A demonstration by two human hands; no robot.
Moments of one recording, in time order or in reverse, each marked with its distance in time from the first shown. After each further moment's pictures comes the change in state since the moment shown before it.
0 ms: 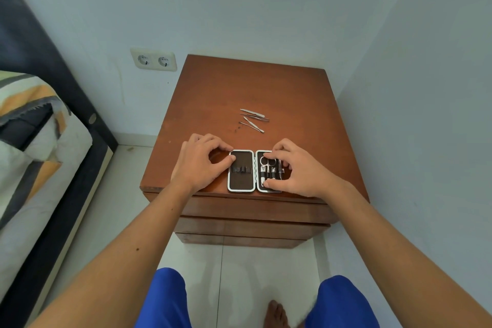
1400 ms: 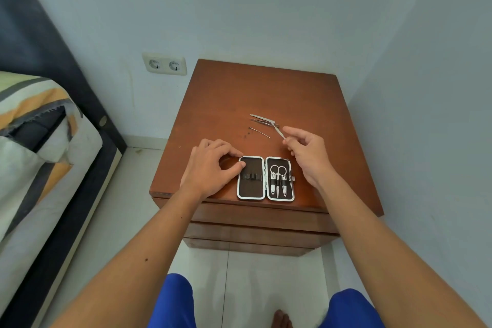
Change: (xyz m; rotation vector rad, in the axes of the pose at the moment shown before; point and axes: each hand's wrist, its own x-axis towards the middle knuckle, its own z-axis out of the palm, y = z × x) left_hand 0.000 -0.002 0.001 -0.003 0.014 0.009; right_hand 0.060 0.000 0.011 0.886 0.515 0.413
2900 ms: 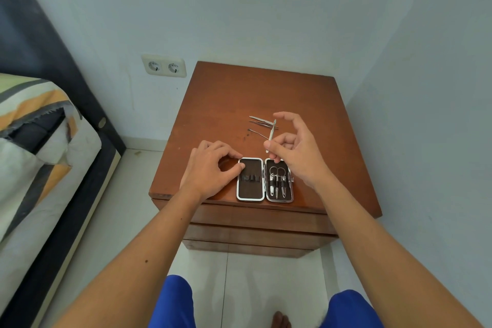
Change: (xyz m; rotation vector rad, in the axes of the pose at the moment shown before) left_hand 0.000 0.002 0.000 -0.012 0.011 -0.004; right_hand -0.026 -0.028 0.006 -0.033 -0.273 -0.284
